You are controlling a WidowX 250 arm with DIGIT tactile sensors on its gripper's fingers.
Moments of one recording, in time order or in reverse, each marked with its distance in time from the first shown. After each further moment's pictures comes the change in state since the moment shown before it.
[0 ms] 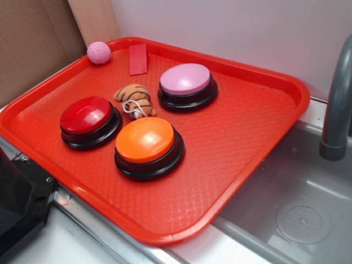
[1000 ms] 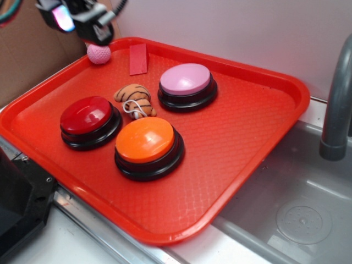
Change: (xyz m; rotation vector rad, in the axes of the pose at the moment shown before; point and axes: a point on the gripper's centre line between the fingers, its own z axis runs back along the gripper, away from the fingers) arm 0.068 0.009 -0.107 0.016 0.035 0.001
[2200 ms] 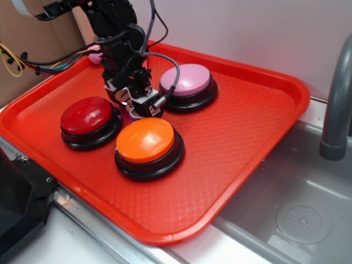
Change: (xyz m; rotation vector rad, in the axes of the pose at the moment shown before) arm 0.025 0.010 -0.118 -0.050 0.022 -0.011
